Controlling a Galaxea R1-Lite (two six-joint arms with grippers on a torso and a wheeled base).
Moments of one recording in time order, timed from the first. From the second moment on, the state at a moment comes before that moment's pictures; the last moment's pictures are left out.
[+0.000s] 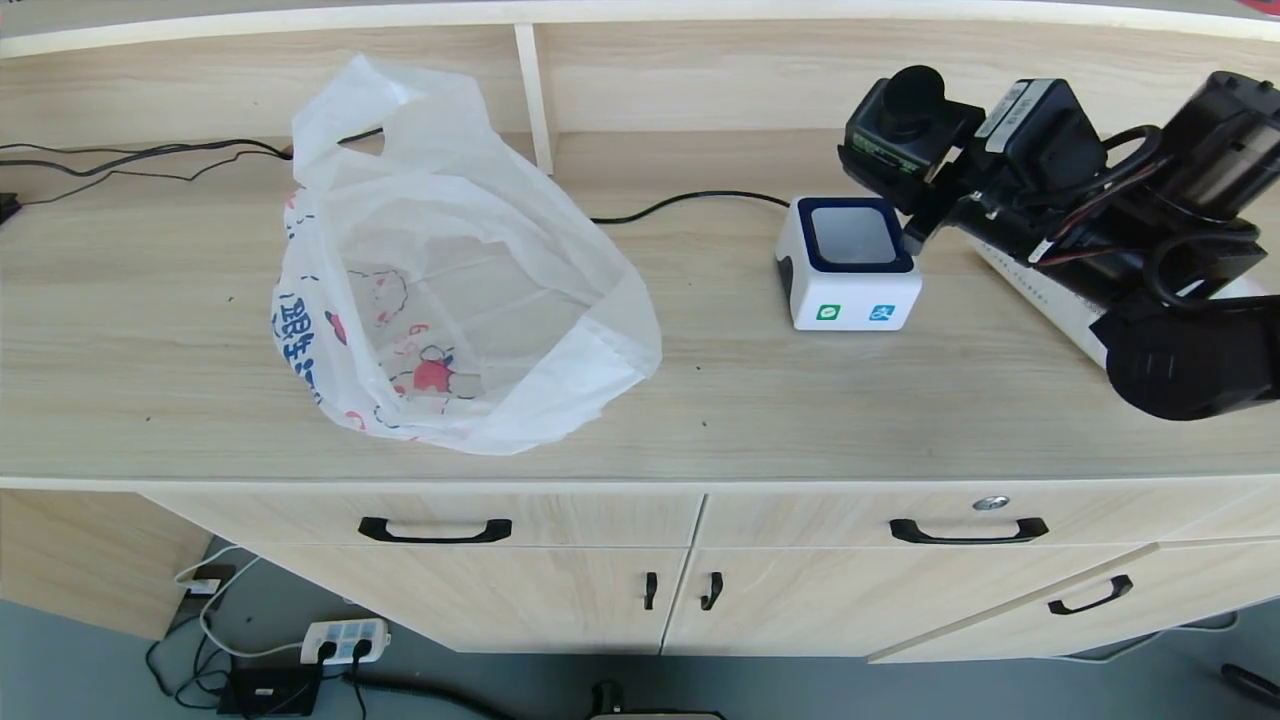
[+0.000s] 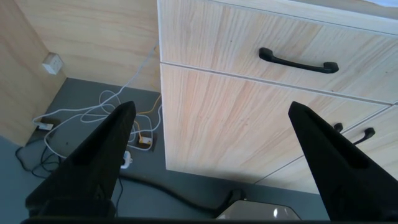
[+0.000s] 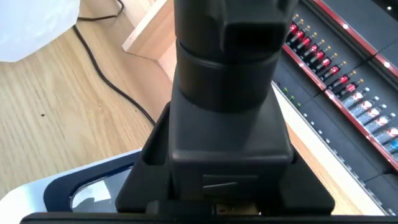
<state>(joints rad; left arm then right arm) 0.00 0.00 0.00 0.00 0.06 -0.07 0.24 1.86 -1.26 -1.08 0.58 -0.82</state>
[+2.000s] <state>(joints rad) 0.00 0.00 0.00 0.00 0.06 -0.07 0.78 1.57 -0.99 -1.06 -0.02 -0.28</state>
